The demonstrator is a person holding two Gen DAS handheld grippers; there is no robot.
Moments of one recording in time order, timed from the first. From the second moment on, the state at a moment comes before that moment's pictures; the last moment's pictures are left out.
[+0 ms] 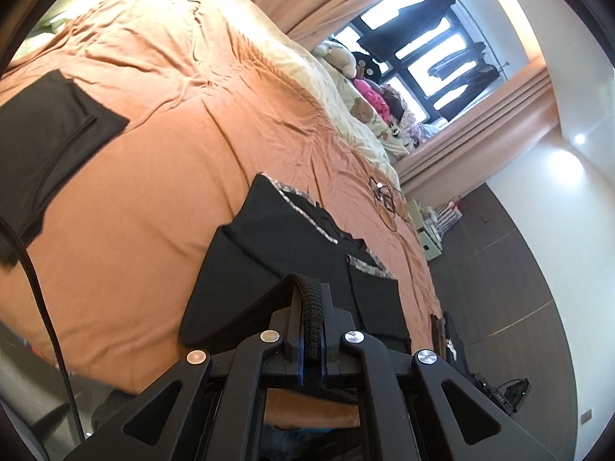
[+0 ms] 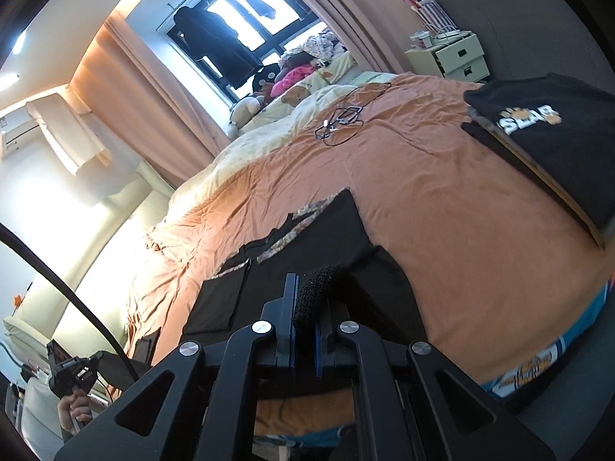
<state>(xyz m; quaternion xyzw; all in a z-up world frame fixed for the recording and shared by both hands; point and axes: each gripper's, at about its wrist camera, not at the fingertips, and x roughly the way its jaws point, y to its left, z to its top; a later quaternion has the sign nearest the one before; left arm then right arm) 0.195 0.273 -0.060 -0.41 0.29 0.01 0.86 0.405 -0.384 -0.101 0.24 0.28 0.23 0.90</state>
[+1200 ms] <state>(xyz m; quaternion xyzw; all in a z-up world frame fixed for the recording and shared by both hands) 0.455 0.344 -0.139 -0.40 0.42 0.08 0.81 0.626 -0.298 -0.121 0.28 0.38 0.17 0.86</state>
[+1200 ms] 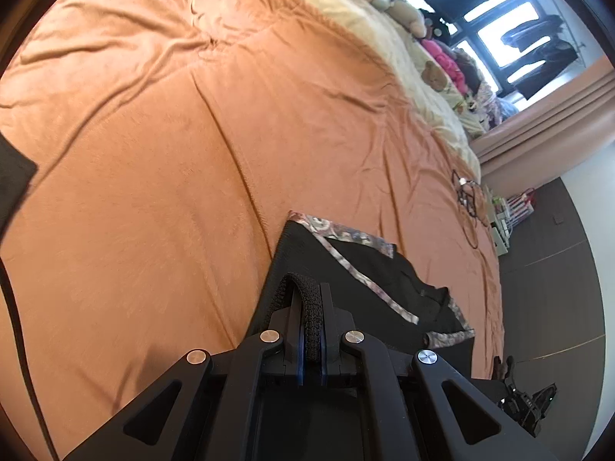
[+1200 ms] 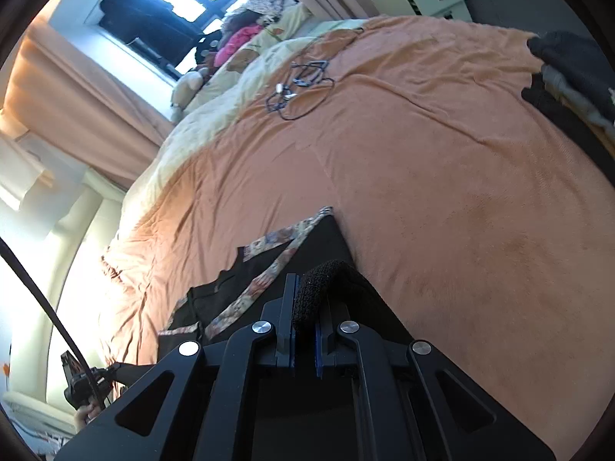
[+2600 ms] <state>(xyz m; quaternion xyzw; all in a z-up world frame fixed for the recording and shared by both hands) 0.492 0.290 -0.211 -0.05 0.60 0.11 0.79 0.649 -0.200 -0.137 -0.08 0.51 0.12 0.85</state>
